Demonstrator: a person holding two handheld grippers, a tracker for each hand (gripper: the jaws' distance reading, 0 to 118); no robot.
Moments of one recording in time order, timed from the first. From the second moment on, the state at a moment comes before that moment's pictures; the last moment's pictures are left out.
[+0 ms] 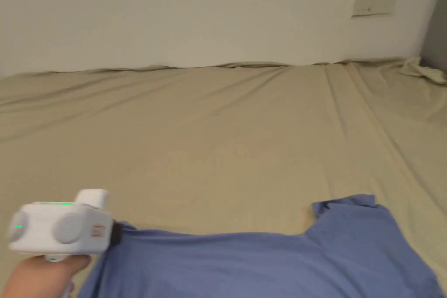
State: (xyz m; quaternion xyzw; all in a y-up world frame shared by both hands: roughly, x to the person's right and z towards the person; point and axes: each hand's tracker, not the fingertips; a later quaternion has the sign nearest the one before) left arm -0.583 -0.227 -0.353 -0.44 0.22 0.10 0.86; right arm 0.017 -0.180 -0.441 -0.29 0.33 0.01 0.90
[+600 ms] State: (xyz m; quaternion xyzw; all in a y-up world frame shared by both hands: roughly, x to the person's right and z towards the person) left arm -0.573 -0.180 -0.313 -0.41 0.18 0.20 0.87; right arm -0.091 -0.262 -0.669 -0.48 0.23 0.17 0.83
